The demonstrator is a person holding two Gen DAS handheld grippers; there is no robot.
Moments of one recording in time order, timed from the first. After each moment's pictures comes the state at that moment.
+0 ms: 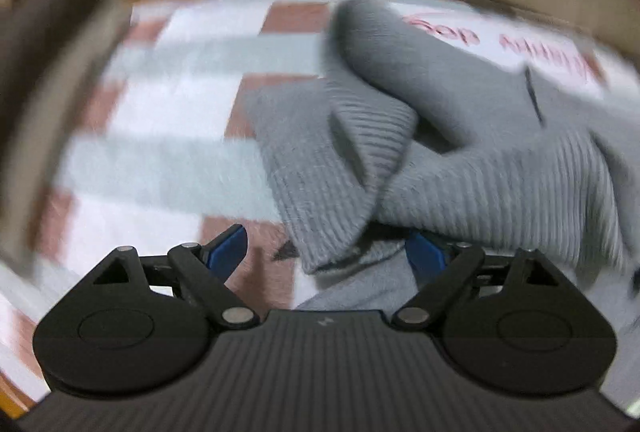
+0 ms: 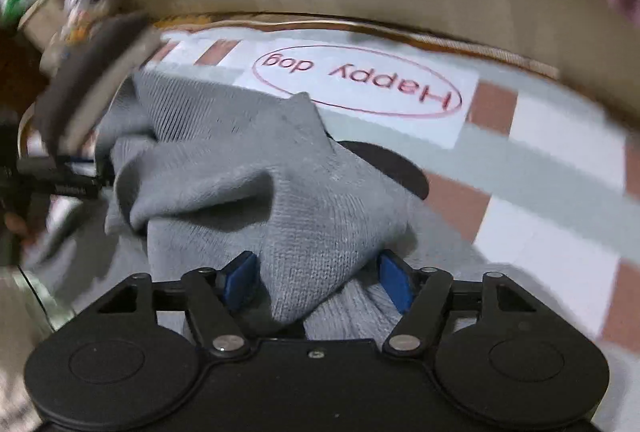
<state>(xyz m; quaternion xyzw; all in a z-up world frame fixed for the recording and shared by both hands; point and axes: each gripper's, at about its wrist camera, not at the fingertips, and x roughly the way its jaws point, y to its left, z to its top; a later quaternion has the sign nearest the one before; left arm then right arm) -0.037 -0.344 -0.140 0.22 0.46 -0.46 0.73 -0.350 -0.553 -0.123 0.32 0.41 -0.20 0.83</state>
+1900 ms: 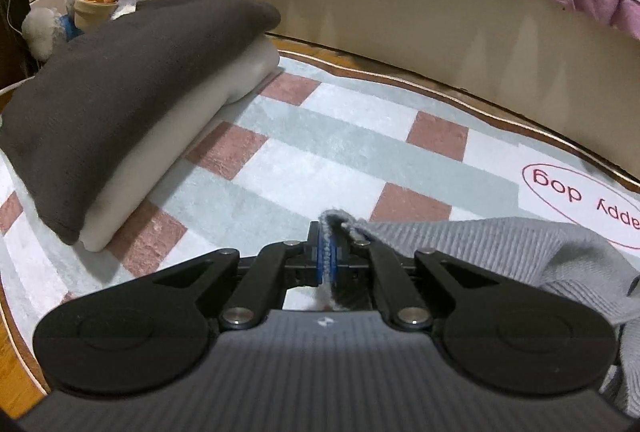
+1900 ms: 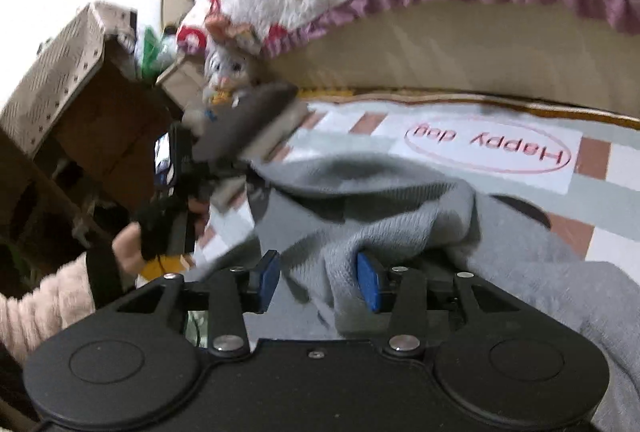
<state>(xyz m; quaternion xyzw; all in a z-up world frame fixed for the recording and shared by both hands) 0.013 -0.316 -0.097 0.14 0.39 -0.33 0.85 -0.404 -0.486 -0.054 0.34 0.24 -0.07 0.90</state>
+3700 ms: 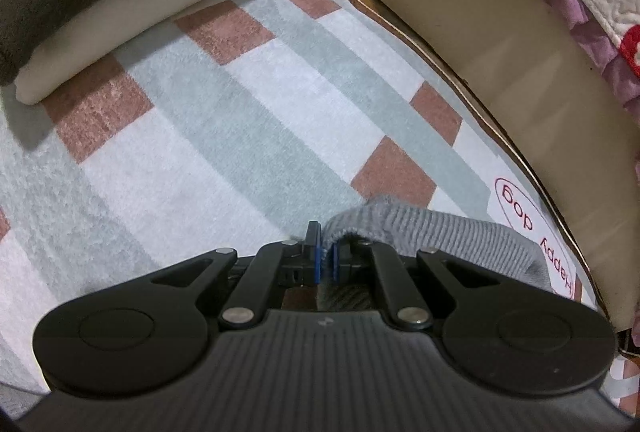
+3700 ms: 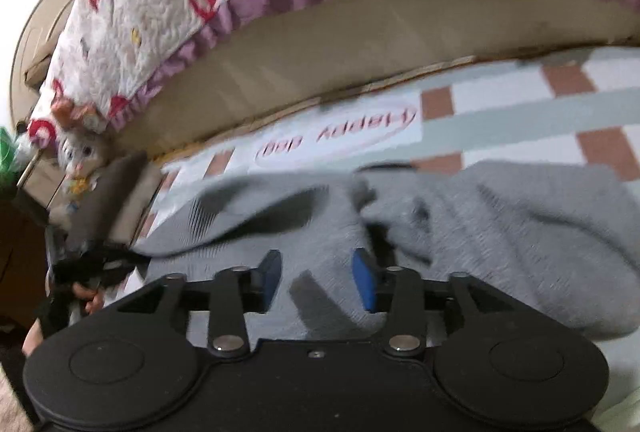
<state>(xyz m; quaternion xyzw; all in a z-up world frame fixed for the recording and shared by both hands) 0.057 -0.282 -0.153 -0.04 0.53 -0.36 0.77 -0.414 -0.449 -0.089 0.40 0.24 -0.31 0.83</state>
